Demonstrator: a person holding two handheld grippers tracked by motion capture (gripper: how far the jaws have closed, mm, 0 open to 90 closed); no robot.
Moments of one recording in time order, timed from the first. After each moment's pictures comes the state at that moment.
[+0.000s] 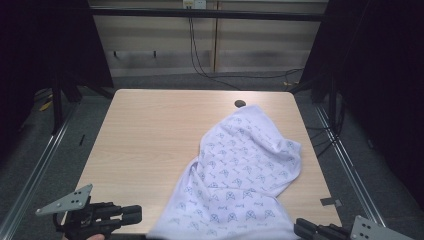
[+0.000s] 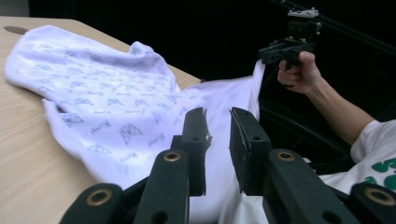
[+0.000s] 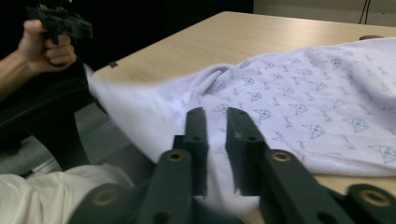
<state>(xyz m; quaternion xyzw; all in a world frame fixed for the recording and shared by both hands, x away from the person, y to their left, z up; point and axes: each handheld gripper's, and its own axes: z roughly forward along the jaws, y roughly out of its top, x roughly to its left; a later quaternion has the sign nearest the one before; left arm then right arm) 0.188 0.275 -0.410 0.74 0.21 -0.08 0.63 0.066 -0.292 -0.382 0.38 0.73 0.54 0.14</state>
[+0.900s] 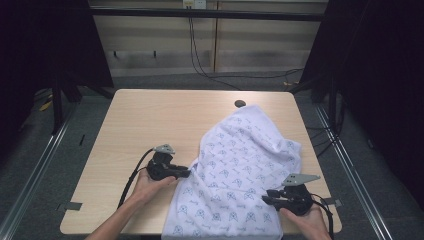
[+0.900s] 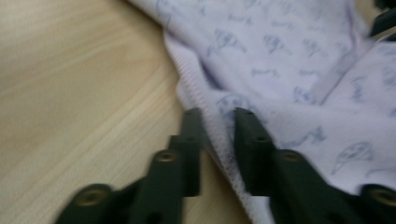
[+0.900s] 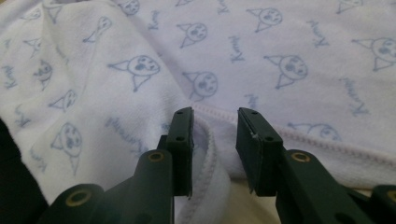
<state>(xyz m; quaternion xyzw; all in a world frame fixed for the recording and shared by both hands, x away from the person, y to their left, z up) 0.346 0.143 -0.504 0.86 0.32 -0.05 0.40 0.207 -0.267 -0.485 0.43 0.82 0.37 0.08</state>
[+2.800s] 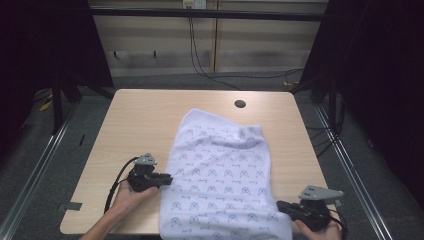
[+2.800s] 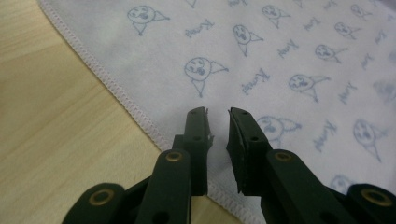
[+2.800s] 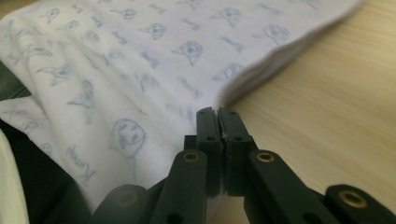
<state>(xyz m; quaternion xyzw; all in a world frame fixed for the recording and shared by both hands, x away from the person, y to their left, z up) 0.315 0.193 -0.501 0.86 0.32 -0.01 0.40 0.158 -0.291 -0.466 0.46 0.79 0.38 0.11</state>
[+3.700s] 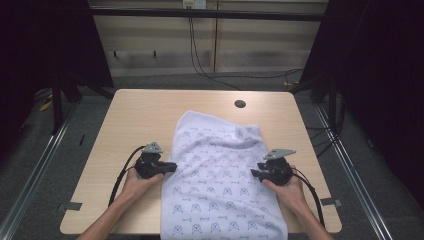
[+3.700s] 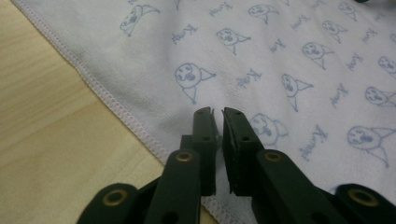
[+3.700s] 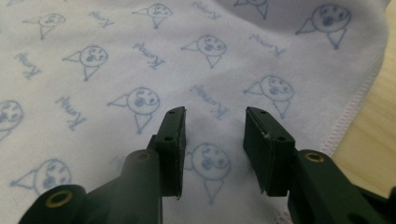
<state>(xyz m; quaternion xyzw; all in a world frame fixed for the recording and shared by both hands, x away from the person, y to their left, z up) 0.353 0.178 -0.505 0.86 0.31 0.01 0.41 0.293 -0.243 -0.500 0.43 0.83 0.33 0.16</state>
